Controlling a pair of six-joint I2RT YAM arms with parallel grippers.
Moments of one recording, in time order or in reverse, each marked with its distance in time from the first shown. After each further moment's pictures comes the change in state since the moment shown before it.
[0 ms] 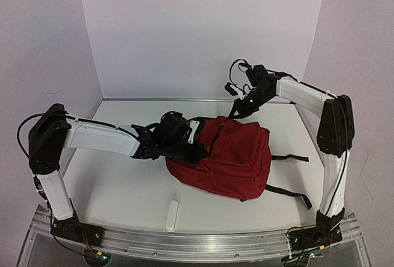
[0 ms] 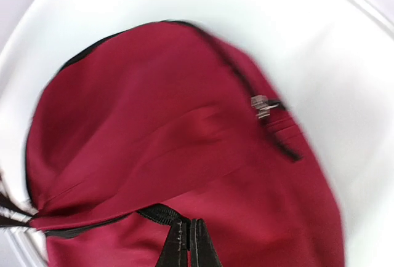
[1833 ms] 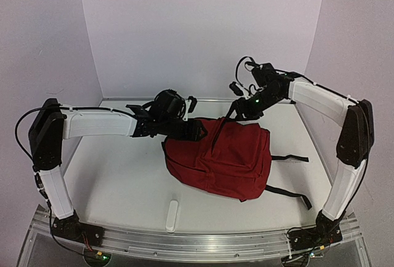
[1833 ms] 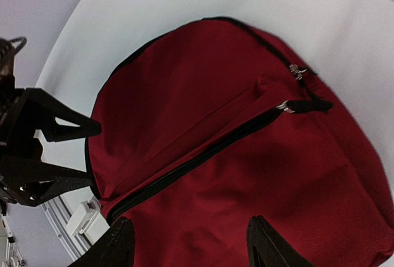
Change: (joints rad) left arm 0.111 0.014 0.188 -0.162 -0.004 -0.045; right arm 0.039 -0.236 -0.199 0.015 -0.087 0.225
